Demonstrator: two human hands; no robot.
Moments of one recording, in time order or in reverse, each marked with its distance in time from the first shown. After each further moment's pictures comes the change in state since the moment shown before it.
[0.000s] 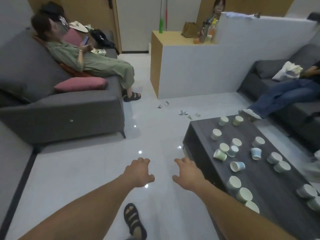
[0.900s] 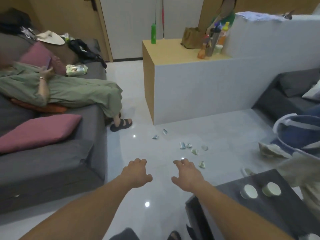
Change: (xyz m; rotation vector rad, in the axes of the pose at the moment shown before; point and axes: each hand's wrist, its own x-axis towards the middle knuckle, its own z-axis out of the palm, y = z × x) left_hand 0.536 0.066 -0.282 0.020 -0.025 -0.041; right_hand 0.558 0.107 -0.225 0.029 -0.069 -0.019
